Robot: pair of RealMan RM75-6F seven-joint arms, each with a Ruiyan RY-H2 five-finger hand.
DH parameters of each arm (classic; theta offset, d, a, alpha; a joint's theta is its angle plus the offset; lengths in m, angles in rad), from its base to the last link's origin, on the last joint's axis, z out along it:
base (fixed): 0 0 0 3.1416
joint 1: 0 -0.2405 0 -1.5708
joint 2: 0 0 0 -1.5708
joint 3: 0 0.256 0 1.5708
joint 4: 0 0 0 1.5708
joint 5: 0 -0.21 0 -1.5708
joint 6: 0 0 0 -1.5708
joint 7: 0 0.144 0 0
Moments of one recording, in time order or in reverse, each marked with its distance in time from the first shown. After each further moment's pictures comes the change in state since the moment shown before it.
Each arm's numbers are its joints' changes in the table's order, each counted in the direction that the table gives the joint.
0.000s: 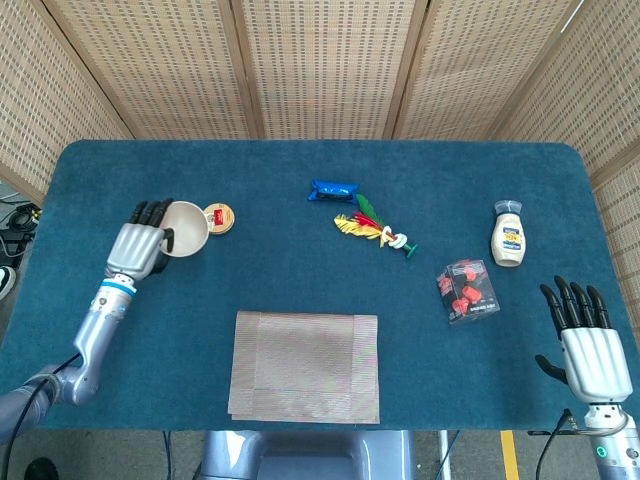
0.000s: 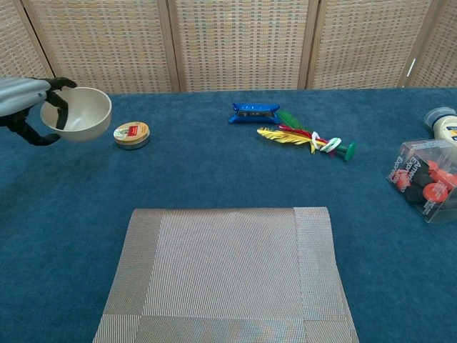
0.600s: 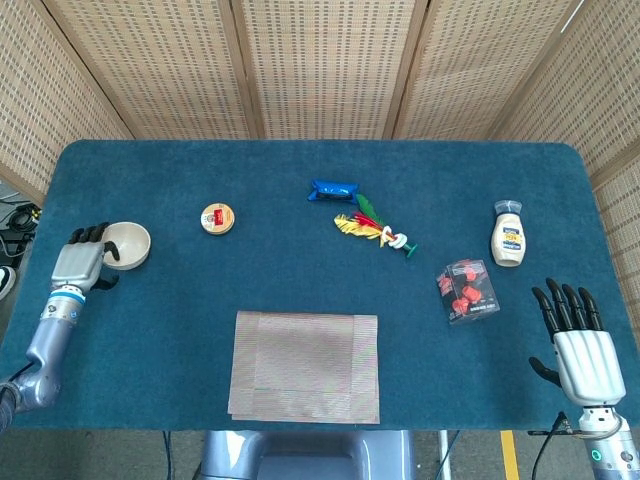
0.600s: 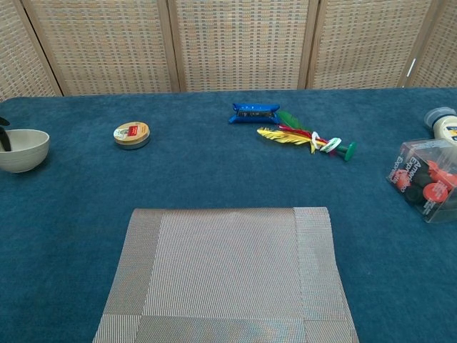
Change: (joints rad) left arm -0.062 -0.048 0.038 -0.113 0.157 0.147 -0.086; right arm 0.002 0.005 -0.010 0.011 0.023 -0.012 -0.013
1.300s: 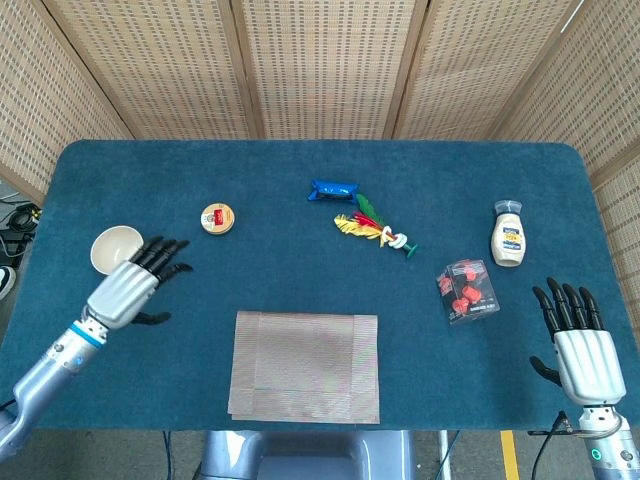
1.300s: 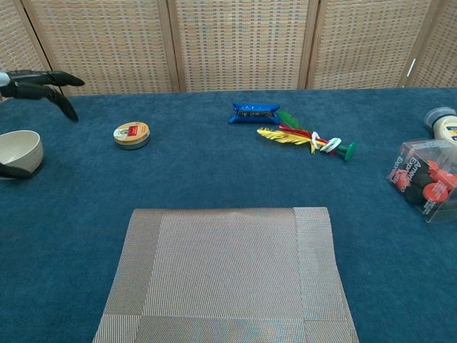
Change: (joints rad) left arm -0.057 -0.223 0.156 0.395 -0.756 -0.414 -0.318; right arm -0.002 0.003 0.000 -0.002 -0.006 0.004 -0.004
